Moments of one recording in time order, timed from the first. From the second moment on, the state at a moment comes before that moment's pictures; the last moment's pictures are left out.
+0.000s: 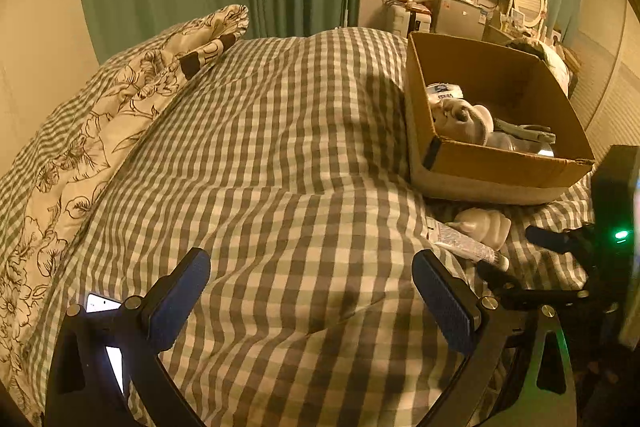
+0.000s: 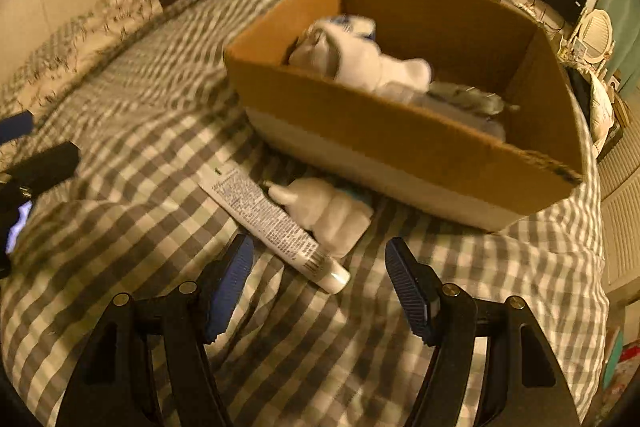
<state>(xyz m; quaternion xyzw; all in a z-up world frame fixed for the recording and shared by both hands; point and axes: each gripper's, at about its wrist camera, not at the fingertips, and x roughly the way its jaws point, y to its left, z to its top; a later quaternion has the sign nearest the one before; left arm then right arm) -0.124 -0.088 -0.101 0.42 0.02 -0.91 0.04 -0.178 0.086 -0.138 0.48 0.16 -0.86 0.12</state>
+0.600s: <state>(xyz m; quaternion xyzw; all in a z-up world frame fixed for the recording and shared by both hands) -0.121 -0.089 -0.104 0.43 0.03 -0.90 0.03 -0.171 0.068 -0.147 0.48 0.19 -0.85 0.12</state>
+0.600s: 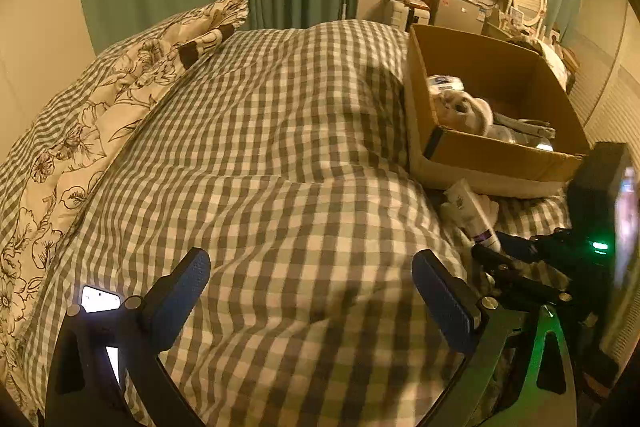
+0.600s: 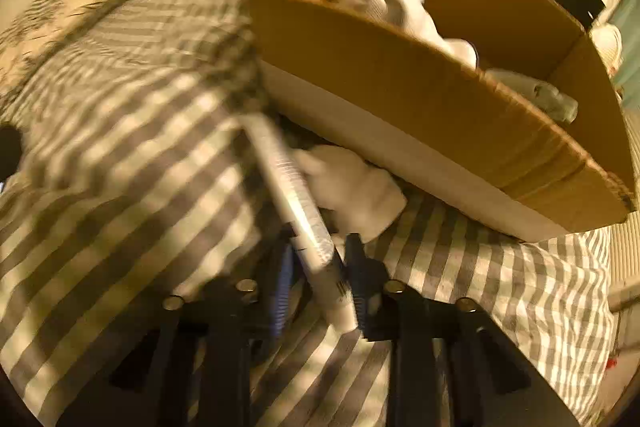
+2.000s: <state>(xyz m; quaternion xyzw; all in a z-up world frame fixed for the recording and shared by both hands) -0.220 0.072 -0.179 0.48 -0.01 -0.88 -0.02 -0.142 0.219 -0.094 0.43 -0.03 -0.90 0.10</state>
